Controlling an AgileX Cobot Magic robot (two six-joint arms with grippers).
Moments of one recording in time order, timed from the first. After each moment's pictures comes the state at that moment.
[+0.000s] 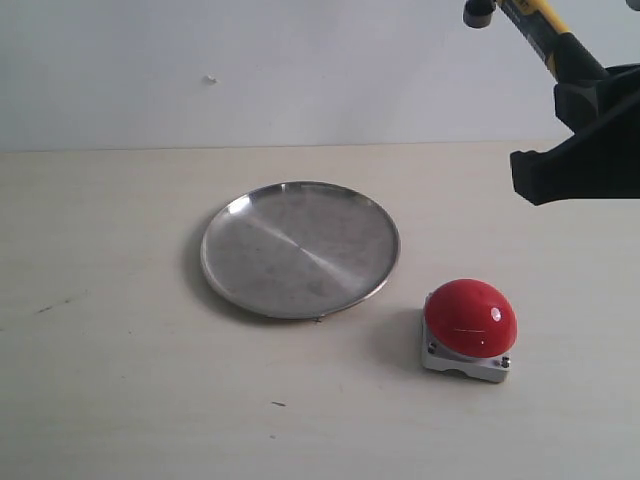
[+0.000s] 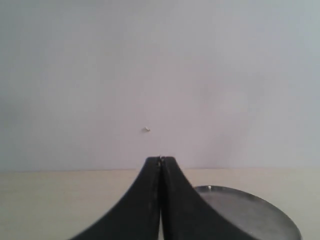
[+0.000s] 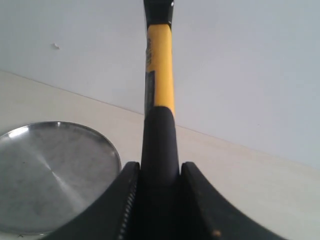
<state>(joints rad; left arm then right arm) -0.30 0.04 0.00 -0.36 -0.10 0.26 1.02 0.92 -0.67 1.79 -0.83 -1.79</state>
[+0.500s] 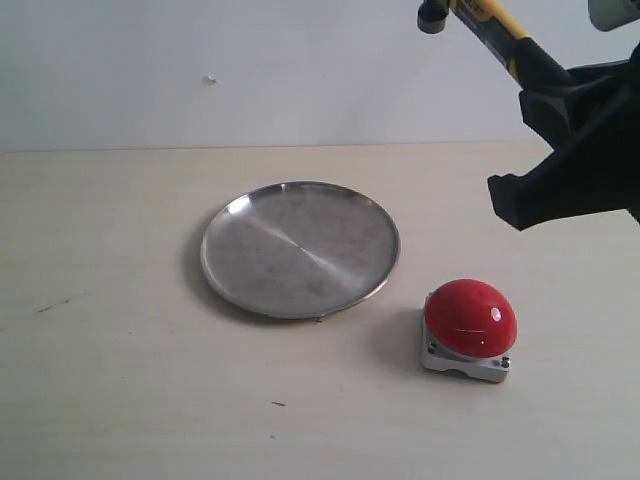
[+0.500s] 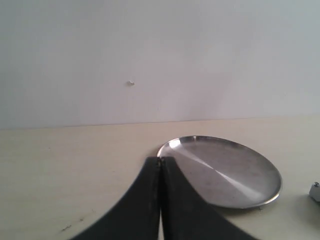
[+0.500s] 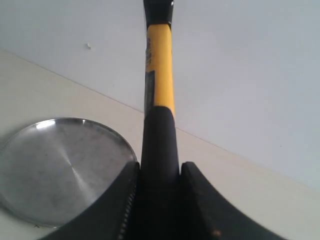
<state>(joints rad) -0.30 0.01 0.00 -0.35 0.10 0.26 1.02 0.92 -0.67 1.79 -0.74 -1.88</state>
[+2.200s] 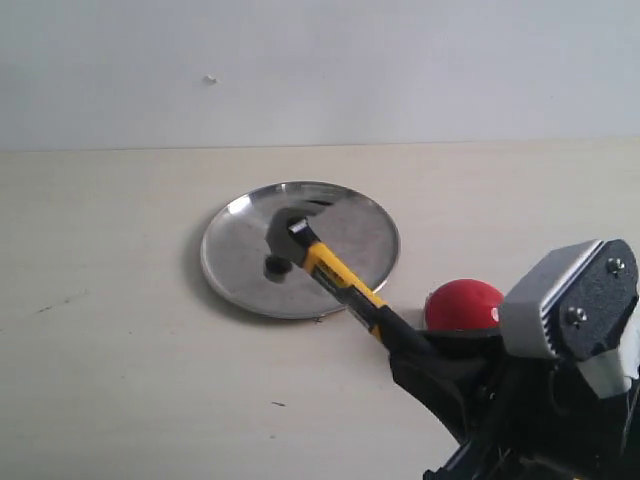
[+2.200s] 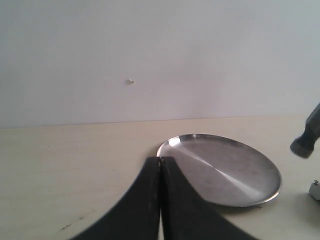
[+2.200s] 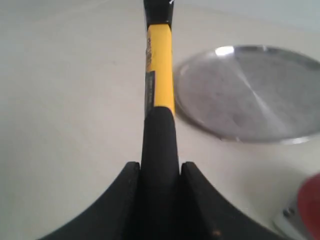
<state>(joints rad) -0.30 0.01 0.00 -0.35 0.10 0.26 0.91 1.07 -0.21 0.19 -0.36 0.01</state>
